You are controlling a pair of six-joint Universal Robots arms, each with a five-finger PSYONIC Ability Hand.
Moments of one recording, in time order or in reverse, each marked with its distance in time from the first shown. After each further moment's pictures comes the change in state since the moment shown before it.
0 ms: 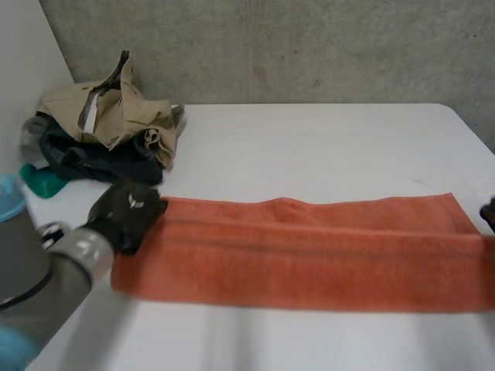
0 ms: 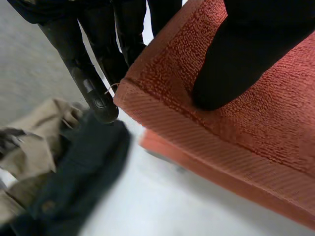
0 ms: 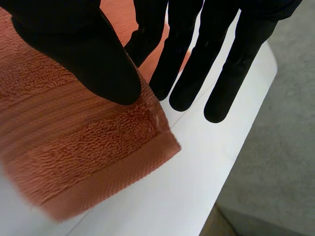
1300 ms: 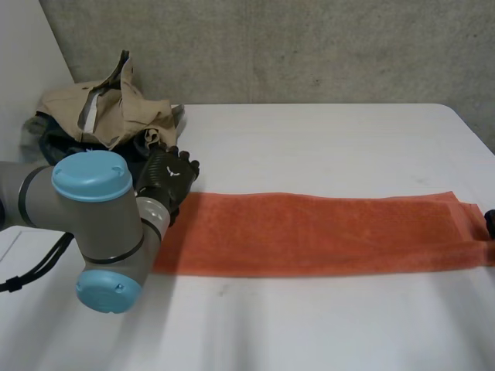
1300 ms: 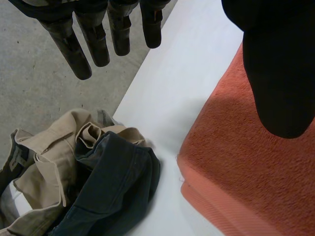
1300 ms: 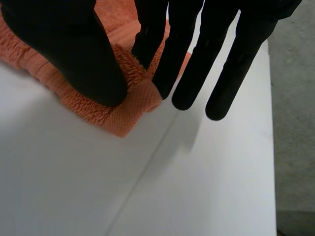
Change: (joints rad) left arm -0.206 -0.370 0.412 0.069 -0.305 -0.073; right arm -0.120 0.235 -0.022 -0.225 -0.114 0.257; left_hand -0.945 -0.955 -0.950 -0.966 -0.924; right_hand -0.053 -0.025 -0.046 -0.052 -0.079
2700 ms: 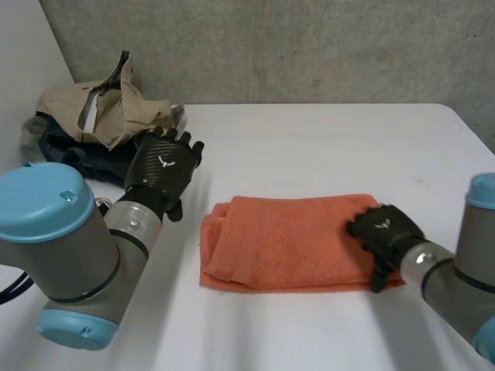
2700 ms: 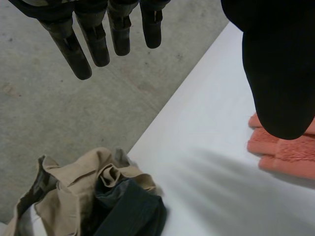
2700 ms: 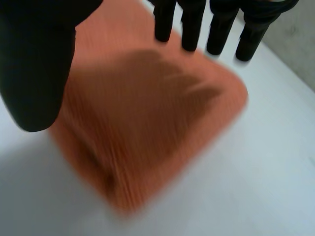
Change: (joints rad) left arm -0.035 0.255 -0.218 0.105 0.037 -0.163; right arm 0.677 -0.148 0.117 -0.012 0.240 0.237; left_hand 0.000 0.000 0.000 0.000 0.000; right_hand -0.838 -0.882 -0.868 -0.868 -0.834
